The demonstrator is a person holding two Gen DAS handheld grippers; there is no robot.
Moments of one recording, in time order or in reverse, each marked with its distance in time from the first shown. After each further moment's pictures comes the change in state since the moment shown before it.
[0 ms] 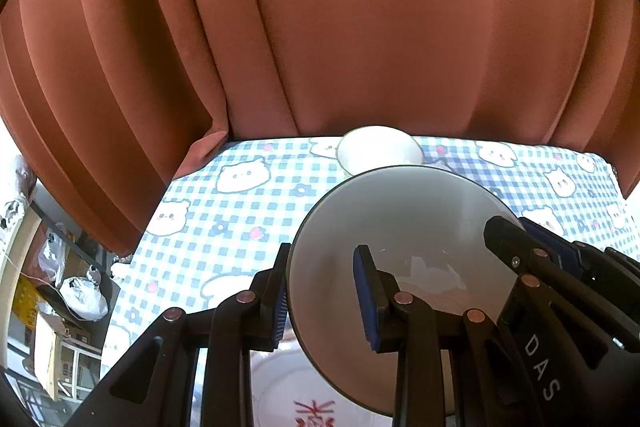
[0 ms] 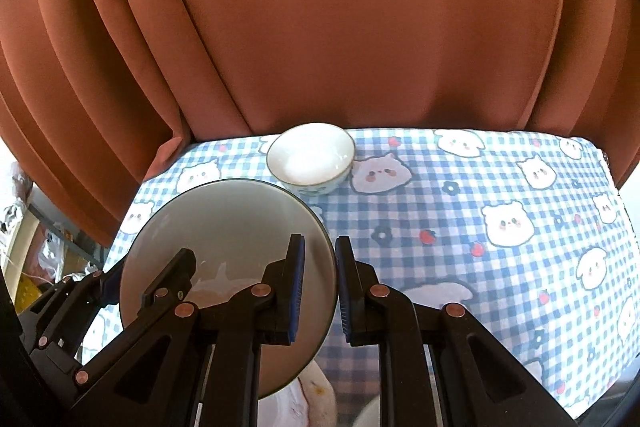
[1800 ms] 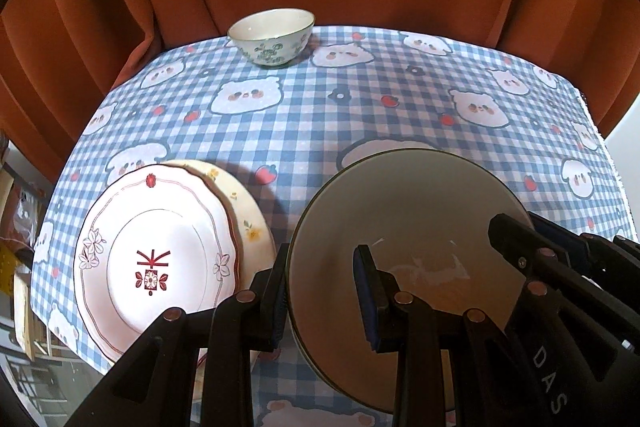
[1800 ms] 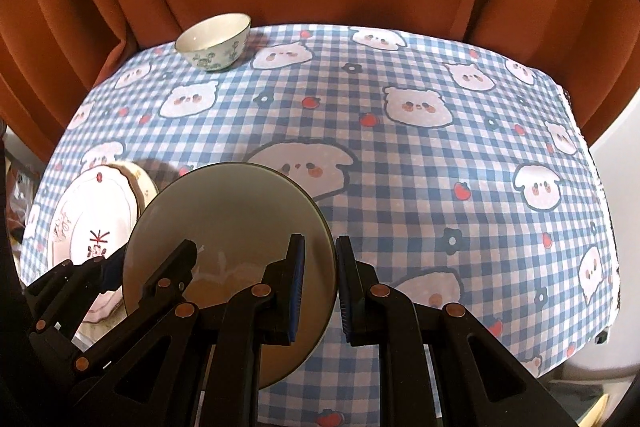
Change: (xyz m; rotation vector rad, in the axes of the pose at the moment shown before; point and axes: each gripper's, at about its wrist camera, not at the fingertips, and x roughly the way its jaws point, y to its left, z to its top) left arm 0.000 -0.119 -0.112 0.002 0.213 -0.087; right arm -0.004 -0.125 -0.112 -0.071 0.216 -0.104
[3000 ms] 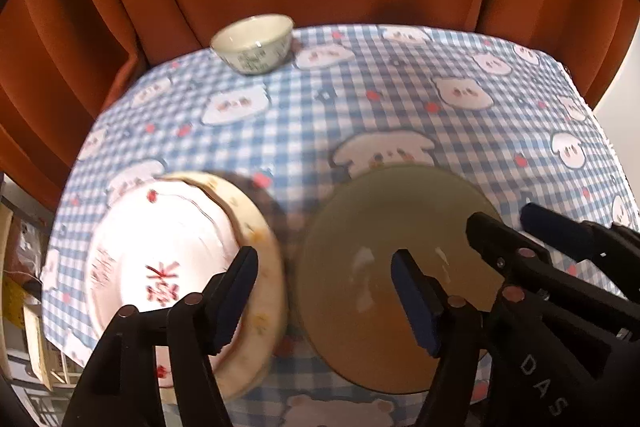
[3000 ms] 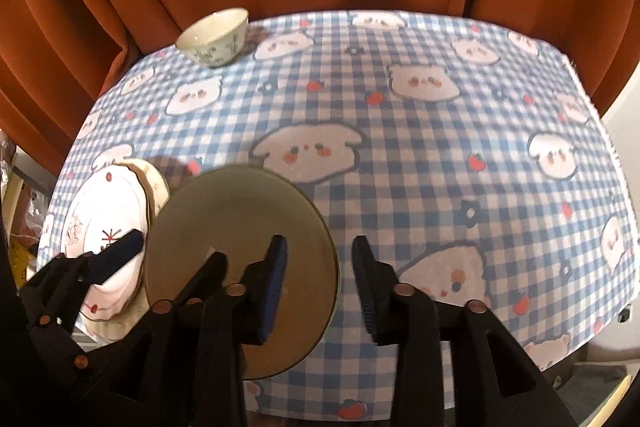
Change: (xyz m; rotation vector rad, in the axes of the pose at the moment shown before) left arm -0.013 -0.001 0.000 0.111 -0.011 -0.011; right arm -0.006 -0.008 -0.010 0.077 -0.021 0.052
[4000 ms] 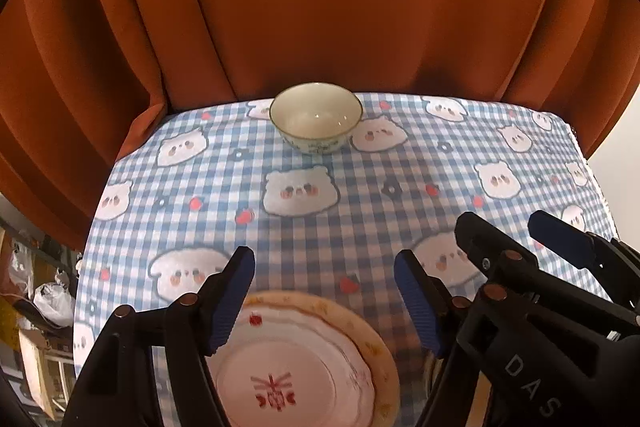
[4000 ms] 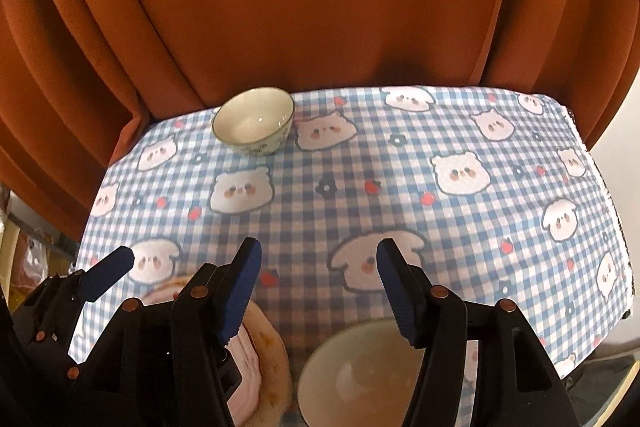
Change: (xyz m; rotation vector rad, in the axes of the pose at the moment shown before) left arm -0.009 0.113 0.093 -0.026 -0.069 -0.067; right arm -0.011 0.099 0.104 0.077 -0.106 -0.059
